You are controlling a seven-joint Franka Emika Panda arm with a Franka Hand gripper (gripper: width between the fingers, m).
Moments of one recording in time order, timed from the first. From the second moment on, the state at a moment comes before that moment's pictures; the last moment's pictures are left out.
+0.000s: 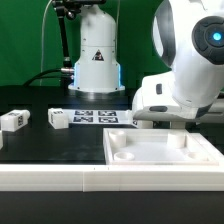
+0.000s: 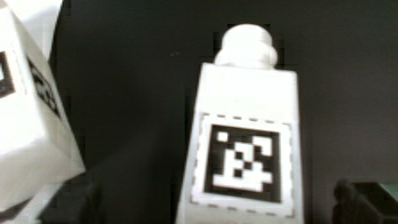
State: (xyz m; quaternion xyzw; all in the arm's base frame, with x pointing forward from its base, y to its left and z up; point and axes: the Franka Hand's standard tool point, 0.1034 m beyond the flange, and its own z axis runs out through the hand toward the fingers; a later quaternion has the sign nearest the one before) arm 0.407 0.151 0.007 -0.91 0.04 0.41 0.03
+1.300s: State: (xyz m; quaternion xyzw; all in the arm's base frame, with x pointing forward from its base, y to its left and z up) arm 0.424 0.138 0.066 -0.92 0.02 0.40 0.05
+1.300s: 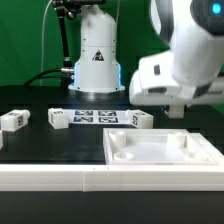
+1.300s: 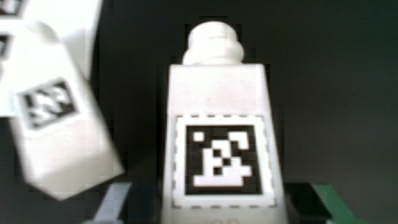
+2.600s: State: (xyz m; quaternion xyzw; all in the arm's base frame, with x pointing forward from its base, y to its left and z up) arm 0.507 0.121 0.111 -0.99 0.00 0.10 0.07
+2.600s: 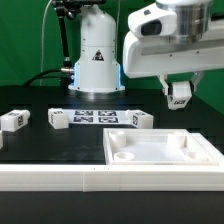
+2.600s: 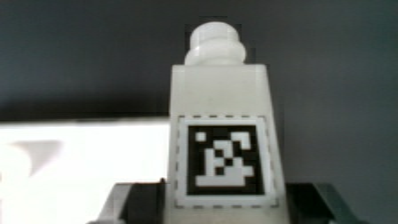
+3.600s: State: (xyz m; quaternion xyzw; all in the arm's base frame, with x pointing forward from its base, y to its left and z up) arm 0.554 0.119 0.129 -0.97 -0.09 -0.21 0.04
